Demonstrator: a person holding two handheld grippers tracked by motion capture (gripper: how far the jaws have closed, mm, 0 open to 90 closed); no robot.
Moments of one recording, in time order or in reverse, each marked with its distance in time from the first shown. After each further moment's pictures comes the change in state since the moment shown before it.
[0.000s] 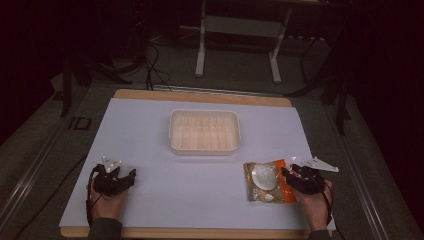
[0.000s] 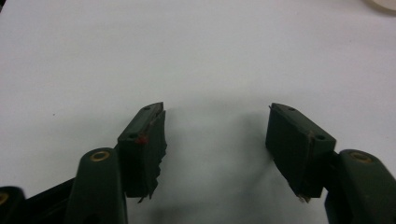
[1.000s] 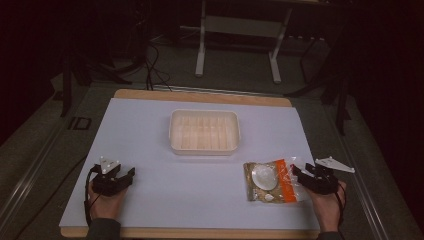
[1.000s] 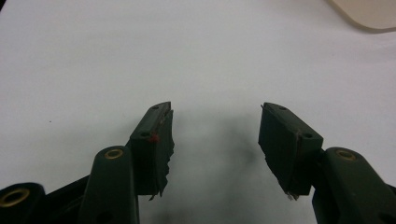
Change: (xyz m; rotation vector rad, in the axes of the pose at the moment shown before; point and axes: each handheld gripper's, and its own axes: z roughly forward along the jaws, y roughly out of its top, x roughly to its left) left arm 0.003 -0.001 -0.004 -0.044 -0.036 -0.013; right arm -0.028 0.002 -0.021 -0.017 -0.056 0.071
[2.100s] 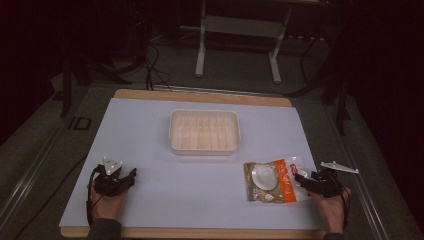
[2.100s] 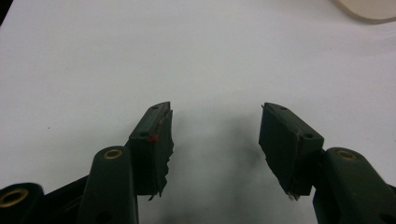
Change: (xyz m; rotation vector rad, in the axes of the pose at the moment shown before) left arm -0.007 0.000 0.000 0.003 0.021 0.046; right arm -0.032 -0.022 0.018 0.116 0.064 0.127
